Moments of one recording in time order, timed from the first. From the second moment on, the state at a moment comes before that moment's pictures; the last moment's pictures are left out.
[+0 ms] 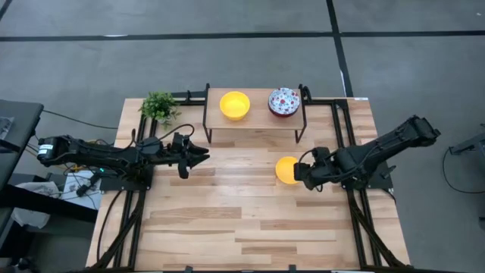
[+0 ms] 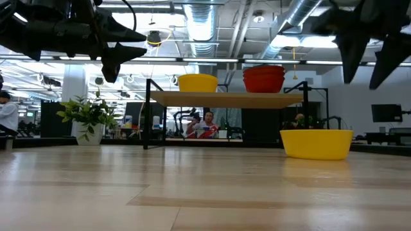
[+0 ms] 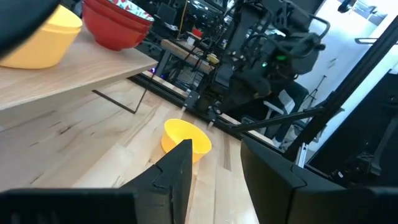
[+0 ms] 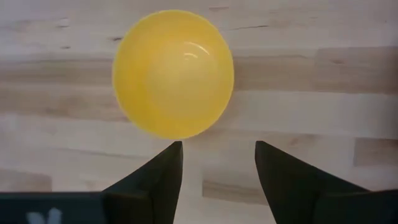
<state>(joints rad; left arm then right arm) 0.03 0.86 0.18 0.68 -0.03 -0.45 0.37 1.22 0.96 -1.15 0.24 1.86</state>
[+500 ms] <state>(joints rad) 0.03 0.86 0.18 0.70 0.00 -0.45 0.12 1.19 0.71 -0.92 0.16 1.69</state>
